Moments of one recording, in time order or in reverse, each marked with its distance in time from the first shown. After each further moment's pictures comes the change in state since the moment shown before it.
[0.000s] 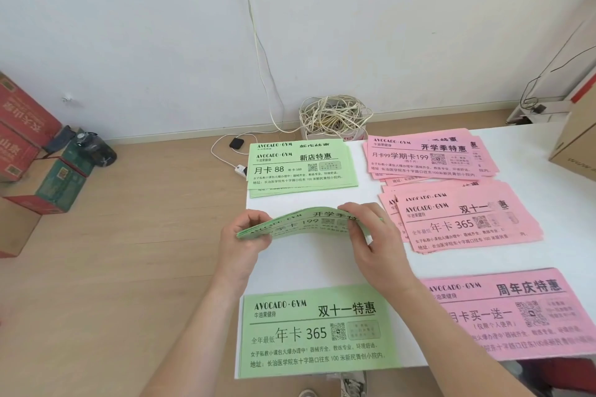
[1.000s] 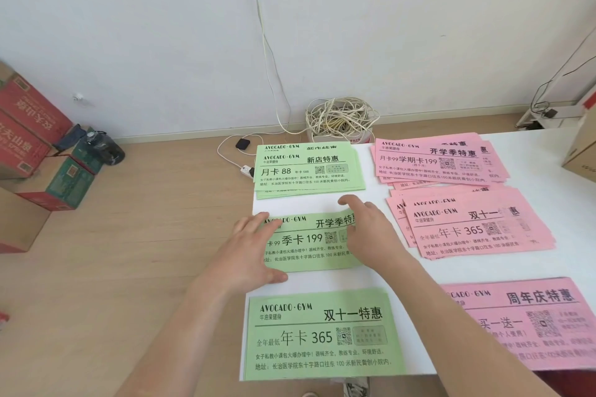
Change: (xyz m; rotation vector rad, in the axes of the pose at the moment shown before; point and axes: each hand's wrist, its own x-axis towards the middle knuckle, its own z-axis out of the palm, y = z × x) left_hand 0.006 0.007 -0.024 1.250 -0.403 0.102; right_hand 0.040 -0.011 0.011 -0.339 -0.438 0.380
